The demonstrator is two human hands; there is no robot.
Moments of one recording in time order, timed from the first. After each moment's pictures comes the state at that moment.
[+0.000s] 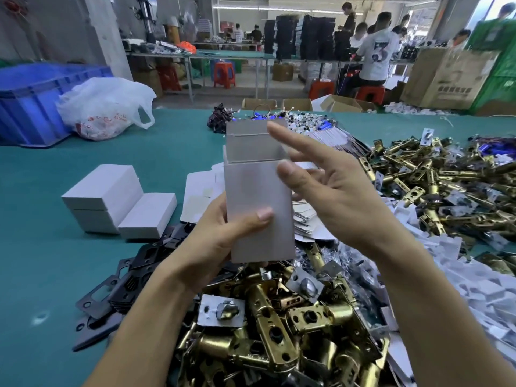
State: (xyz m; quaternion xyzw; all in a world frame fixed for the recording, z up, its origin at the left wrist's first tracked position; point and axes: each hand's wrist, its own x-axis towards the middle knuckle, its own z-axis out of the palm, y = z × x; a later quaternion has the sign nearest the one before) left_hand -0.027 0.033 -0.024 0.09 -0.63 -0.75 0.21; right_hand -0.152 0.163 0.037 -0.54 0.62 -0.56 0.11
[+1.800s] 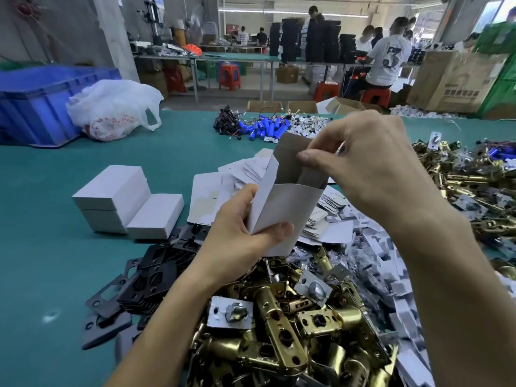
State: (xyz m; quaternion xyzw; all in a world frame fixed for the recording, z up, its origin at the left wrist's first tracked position) left_hand -0.036 0.038 -0.029 0.11 -0.75 -0.59 0.28; right_hand -0.157 0.167 0.077 -0.46 0.80 -0.35 -0.14
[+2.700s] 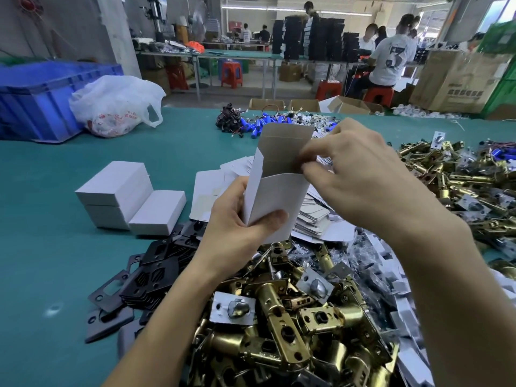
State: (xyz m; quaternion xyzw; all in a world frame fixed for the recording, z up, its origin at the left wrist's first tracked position) left_hand -0.039 0.036 -0.032 0.10 -0.72 -0.59 0.34; right_hand -0.151 0.162 0.069 -0.48 0.84 -0.23 -0.11
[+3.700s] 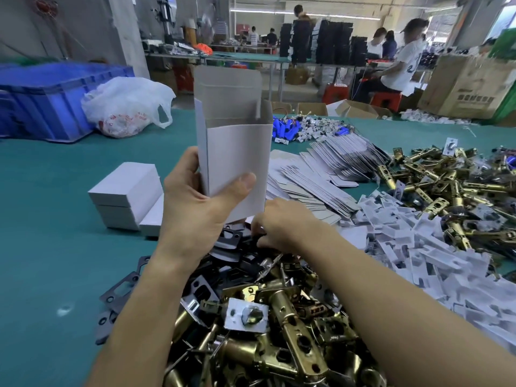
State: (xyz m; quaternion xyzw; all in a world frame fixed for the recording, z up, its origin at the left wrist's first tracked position) left_hand -0.013 0.004 -0.002 0.11 -0.65 -0.56 0.51; right_hand -0.164 0.062 -0.032 -0.63 0.78 0.03 0.00
